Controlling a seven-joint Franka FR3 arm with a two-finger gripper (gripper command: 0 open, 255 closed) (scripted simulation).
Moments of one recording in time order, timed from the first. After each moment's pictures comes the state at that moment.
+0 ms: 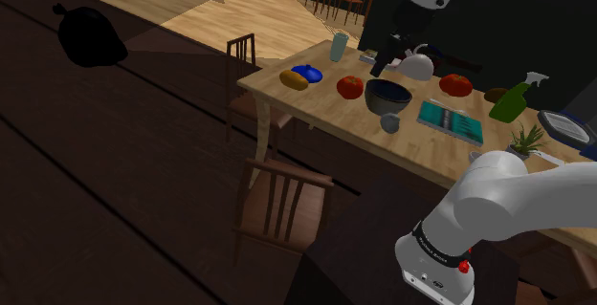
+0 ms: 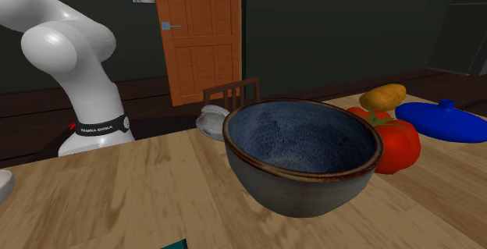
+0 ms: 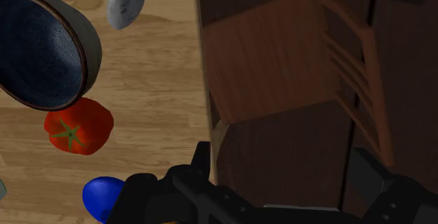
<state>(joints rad) -0.01 -0.83 0.02 -2.35 -0.07 1.72 -0.17</state>
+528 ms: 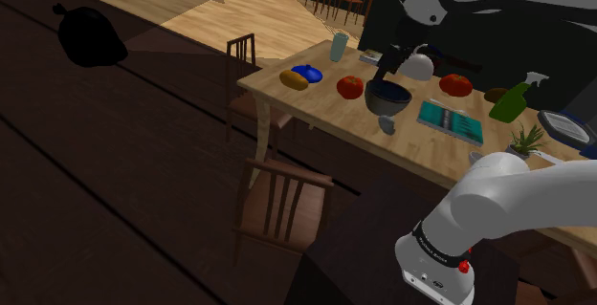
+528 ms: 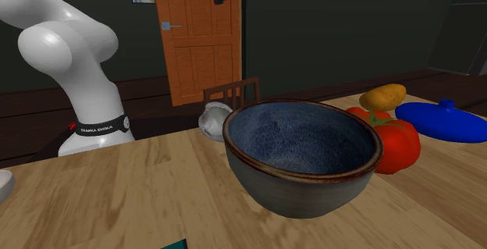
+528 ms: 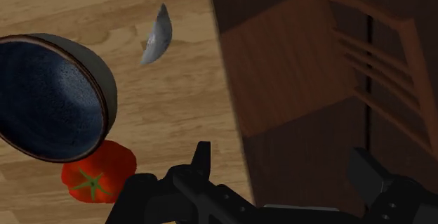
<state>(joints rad) -0.08 -0.78 -0.11 -2.41 -0.08 1.80 -0.19</state>
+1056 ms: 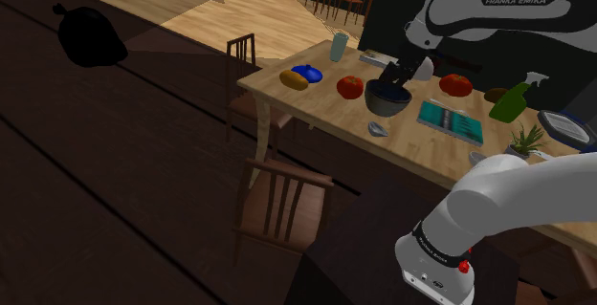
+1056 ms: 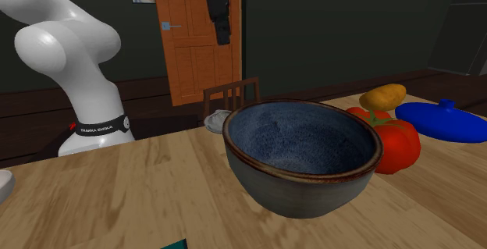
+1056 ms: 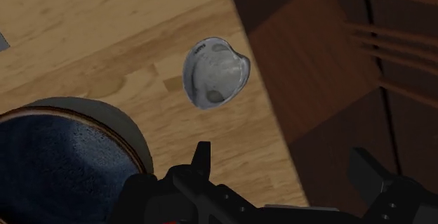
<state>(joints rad) -0.16 -0.67 -0.27 -2.49 -0.08 1.94 -0.21</state>
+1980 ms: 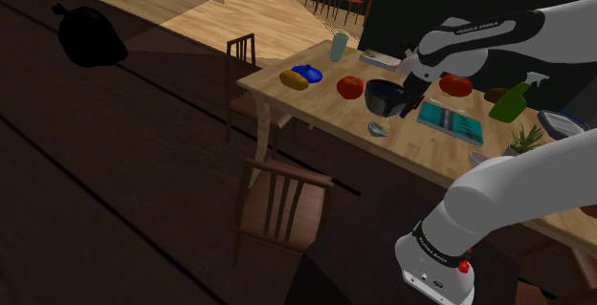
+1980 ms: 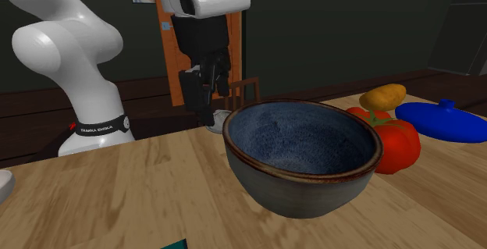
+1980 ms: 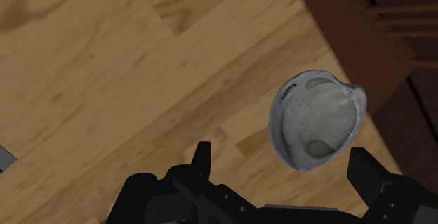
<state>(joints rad) -0.24 -0.45 -0.51 -2.56 -0.02 2.15 -0.28</state>
